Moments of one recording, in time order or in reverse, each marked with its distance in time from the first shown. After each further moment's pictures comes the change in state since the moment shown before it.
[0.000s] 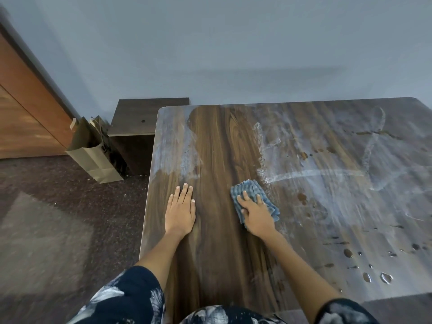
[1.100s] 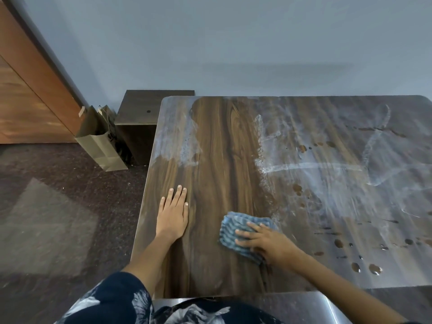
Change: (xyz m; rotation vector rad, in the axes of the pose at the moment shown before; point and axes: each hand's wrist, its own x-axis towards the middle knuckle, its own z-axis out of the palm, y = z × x) left_hand -0.056 -0.001 0.005 0.032 -0.018 -0.057; right_hand -0.079 0.076 0.012 -0.253 -0.325 -0.569
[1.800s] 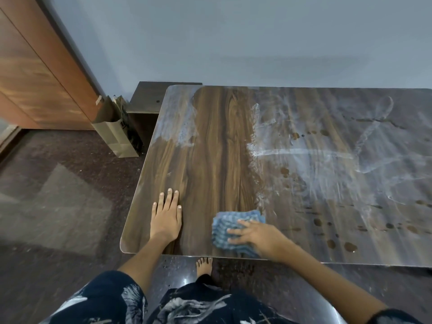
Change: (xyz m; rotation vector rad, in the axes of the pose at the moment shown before) left_hand -0.094 0.033 0.011 0.049 -0.040 -0.183; right_hand -0.058 -0.018 0.007 -0.032 -0.052 -0.117
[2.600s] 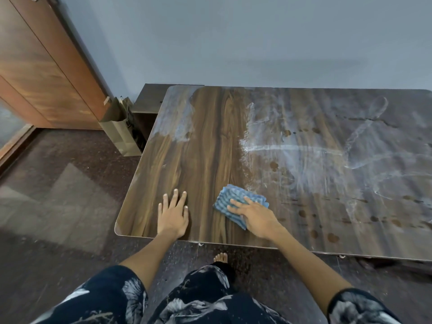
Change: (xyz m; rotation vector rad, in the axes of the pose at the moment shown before) left_hand -0.037 0.053 0.001 -0.021 -0.082 -0.057; right_hand -0.003 0.027 -0.001 0.044 0.115 0.208
